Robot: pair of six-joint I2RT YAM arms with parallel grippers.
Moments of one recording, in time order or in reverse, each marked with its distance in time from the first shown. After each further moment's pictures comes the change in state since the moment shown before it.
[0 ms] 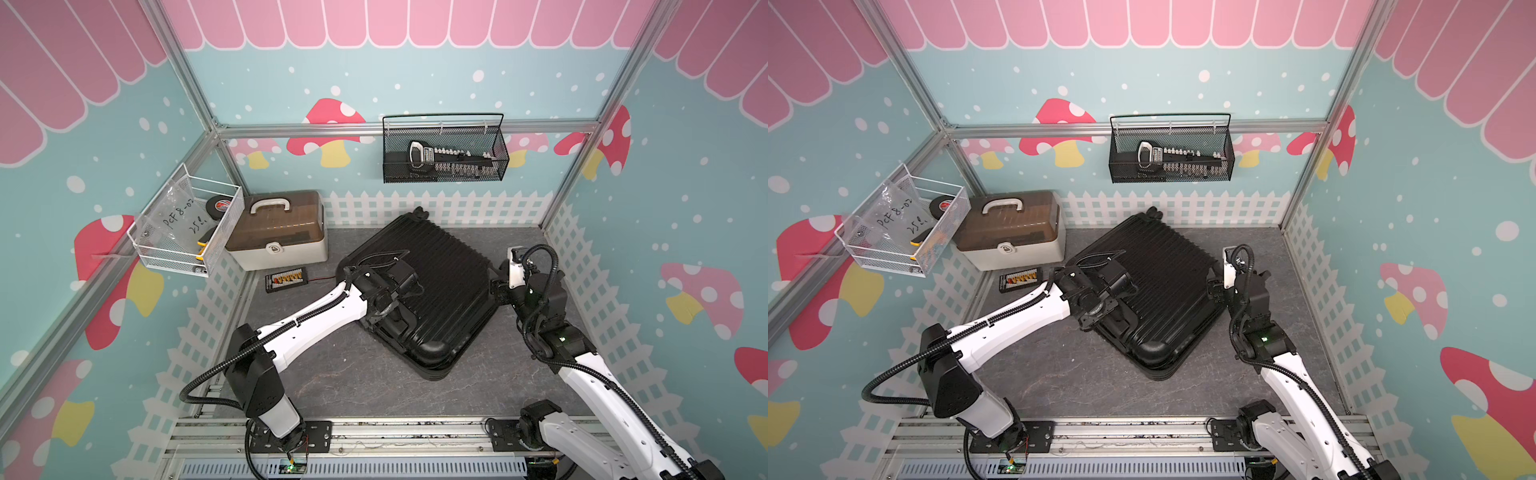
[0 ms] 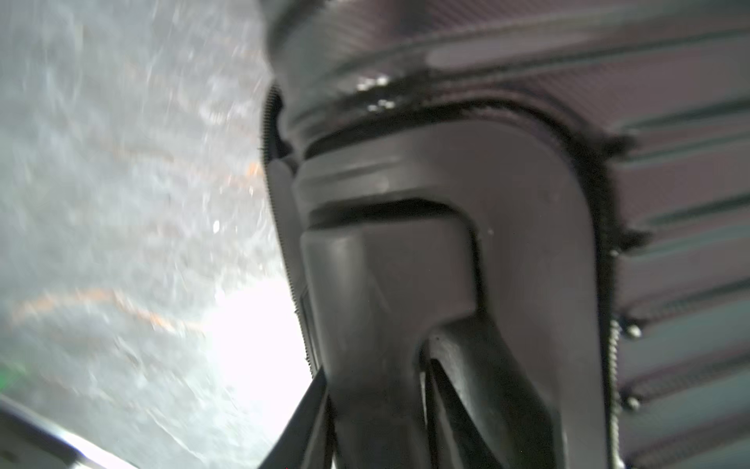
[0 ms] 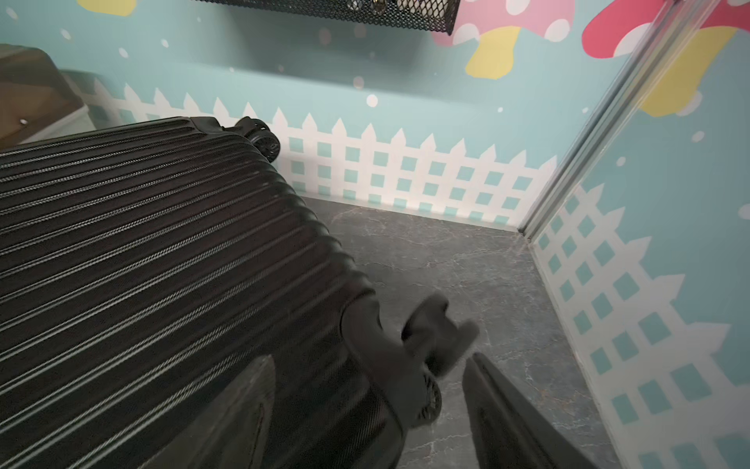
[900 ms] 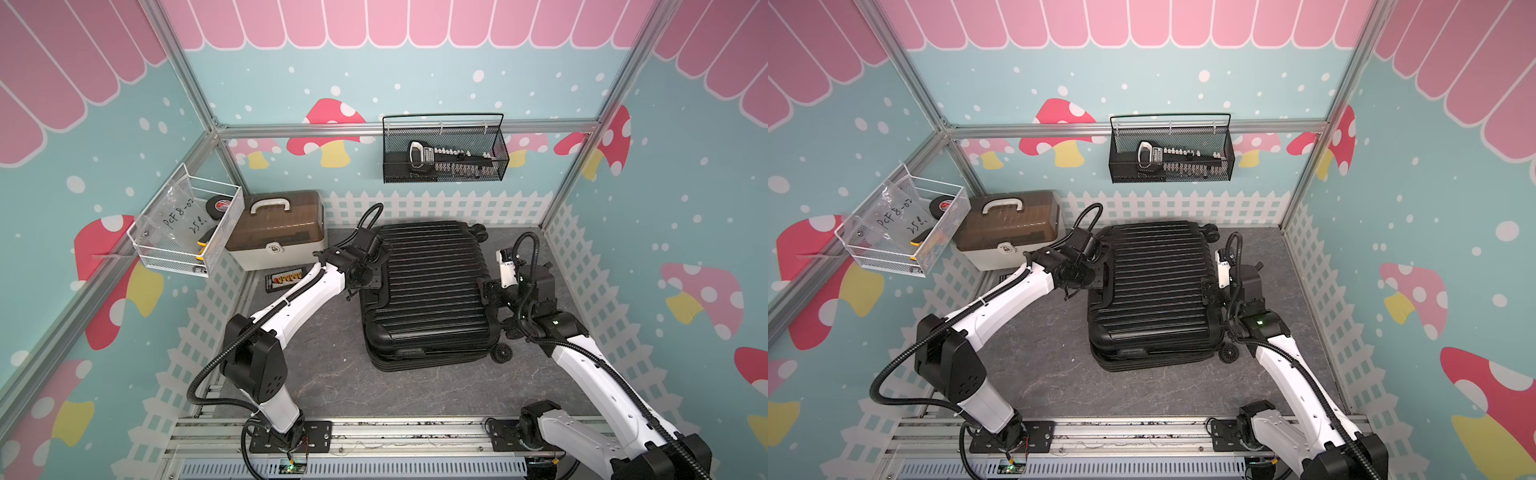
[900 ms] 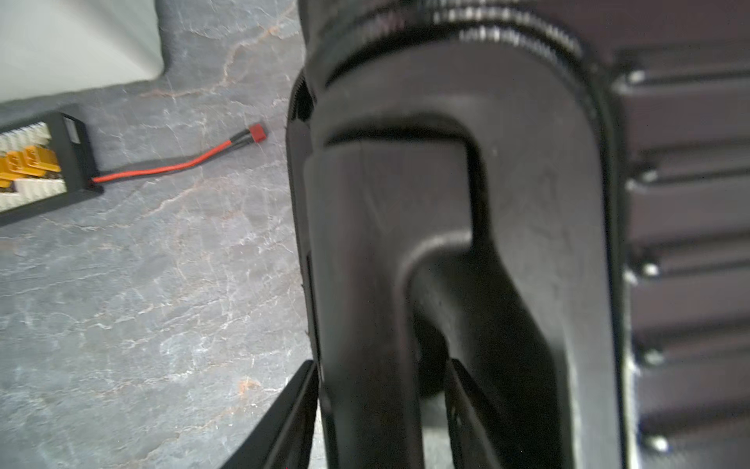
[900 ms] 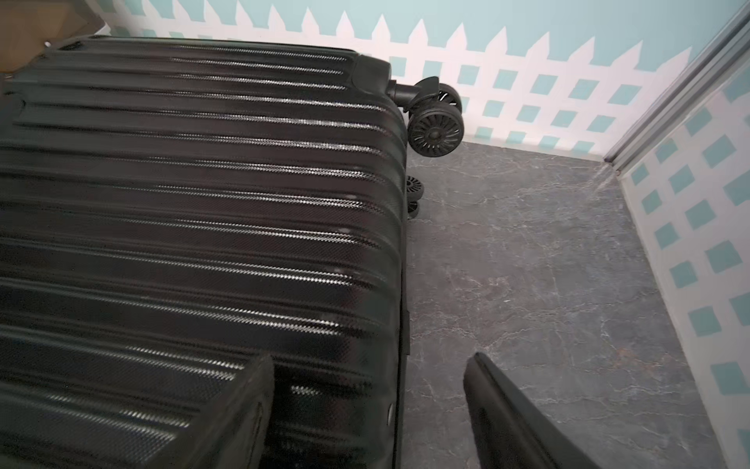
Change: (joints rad) left arm 0.298 0.010 -0.046 0.344 0.286 0.871; right arm -0.053 0.119 0.040 -0.133 -0.221 0.092
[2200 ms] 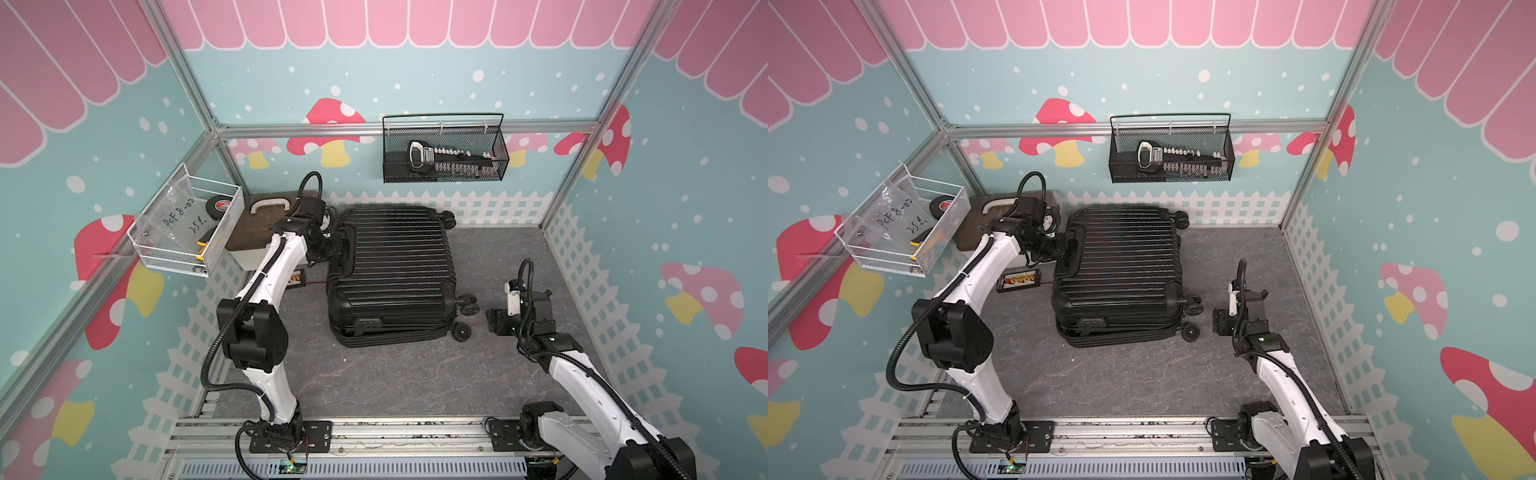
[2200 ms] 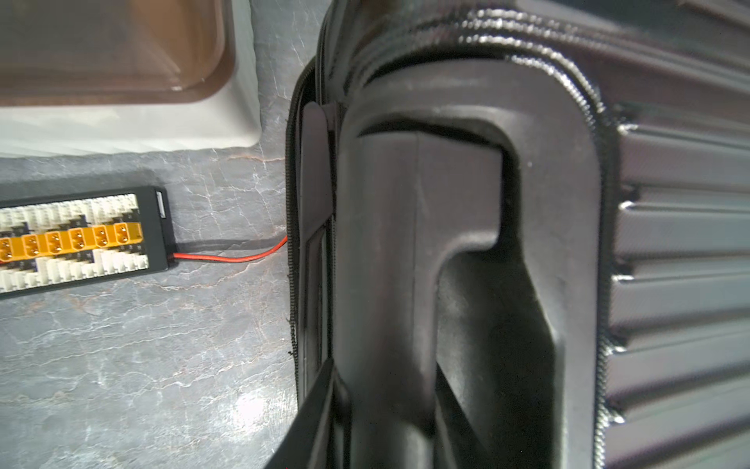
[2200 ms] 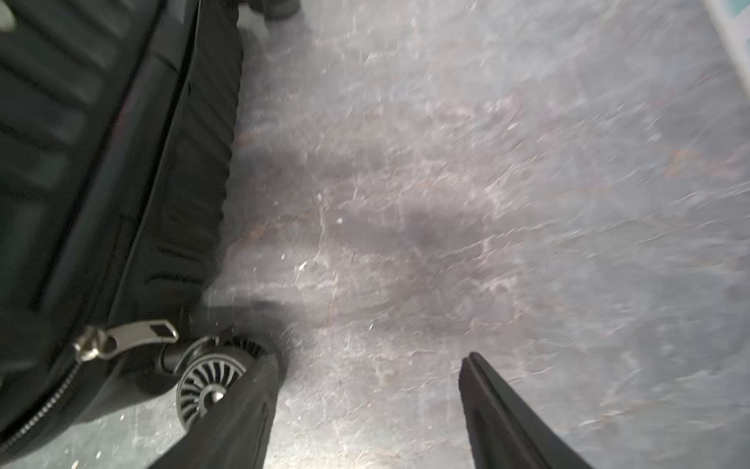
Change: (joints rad) left arm 0.398 0.188 0.345 -0.161 0.297 0.191; right arm -0.133 -0.056 -0.304 0.001 -0.089 0.109
